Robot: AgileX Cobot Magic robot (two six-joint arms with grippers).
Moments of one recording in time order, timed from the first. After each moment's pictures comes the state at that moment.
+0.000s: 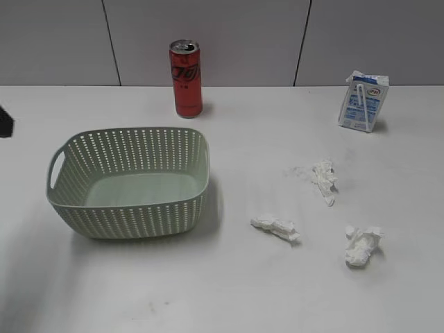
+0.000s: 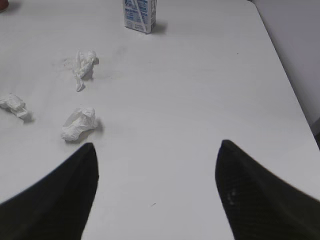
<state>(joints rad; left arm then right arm) -0.18 1.26 -0.93 -0.17 0.80 0.05 0.10 0.00 -0.50 -0.01 1.05 0.03</state>
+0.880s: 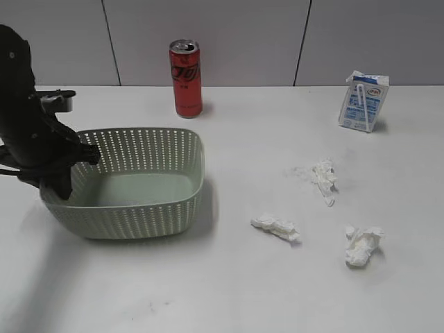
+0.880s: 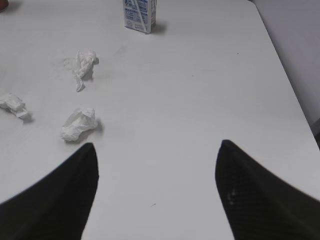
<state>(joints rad) -0.28 1.90 -1.17 -0.07 0.87 -0.10 0.10 0.00 -0.50 -0.01 1.05 0.03</state>
